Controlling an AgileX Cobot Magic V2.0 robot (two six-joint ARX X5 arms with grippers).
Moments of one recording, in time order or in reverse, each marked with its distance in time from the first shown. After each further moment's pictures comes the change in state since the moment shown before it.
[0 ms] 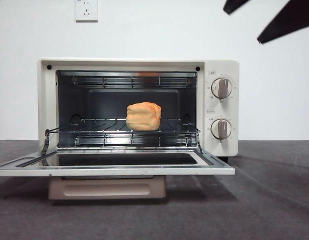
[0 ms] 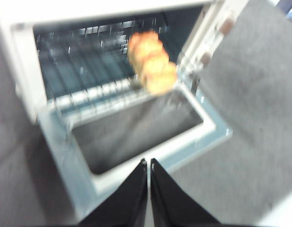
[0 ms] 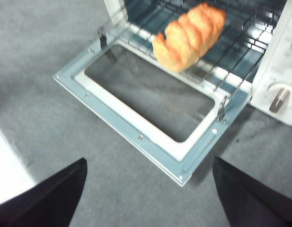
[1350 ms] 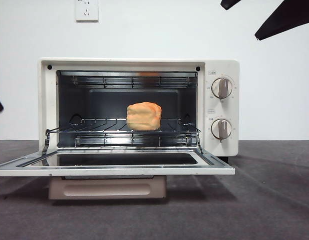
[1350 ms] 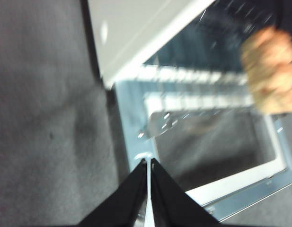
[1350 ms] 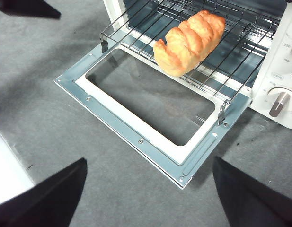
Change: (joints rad) left arm 0.543 0.441 -0.185 0.299 0.405 0.044; right arm 0.000 0.000 0.000 0.007 0.000 0.000
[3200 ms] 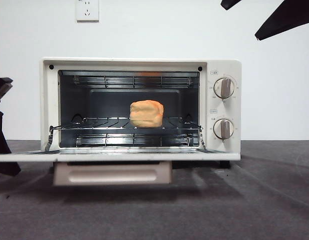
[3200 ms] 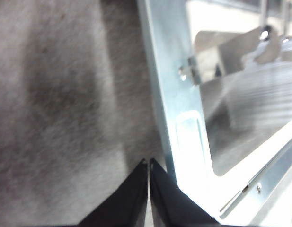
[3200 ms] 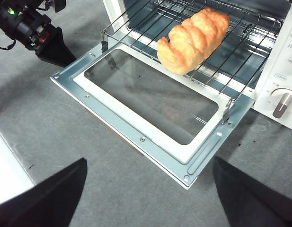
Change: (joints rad) left arm -0.058 0.376 -0.008 0.045 0.185 0.041; right arm 0.000 0.000 0.000 0.000 0.000 0.000
